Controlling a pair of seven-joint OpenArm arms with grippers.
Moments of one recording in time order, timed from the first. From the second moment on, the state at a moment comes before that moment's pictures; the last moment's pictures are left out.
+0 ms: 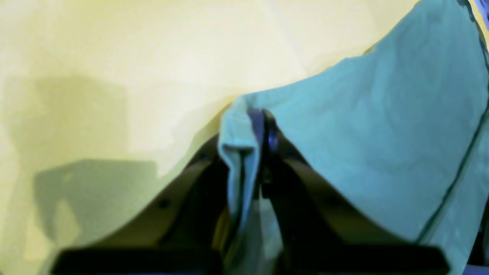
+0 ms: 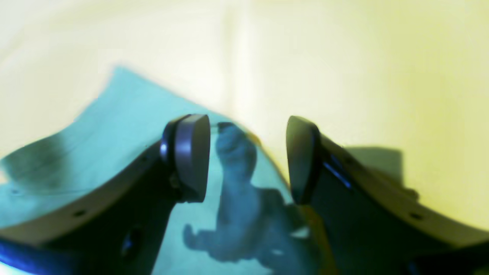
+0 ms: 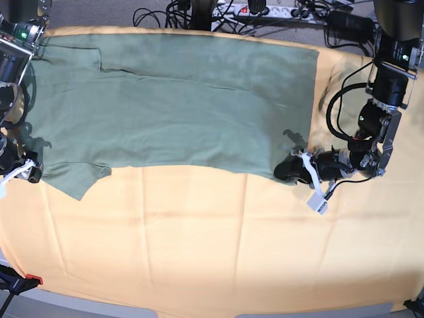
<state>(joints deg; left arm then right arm) -24.8 -33.6 26.4 60.8 -62.8 -37.6 42.6 13.9 30.5 25.2 64.0 27.9 26.2 -44.0</state>
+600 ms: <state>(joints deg) -24.8 -33.6 26.4 60.8 -62.8 -38.9 42.6 14.2 30.7 25.4 53.1 35.7 40.1 -43.8</state>
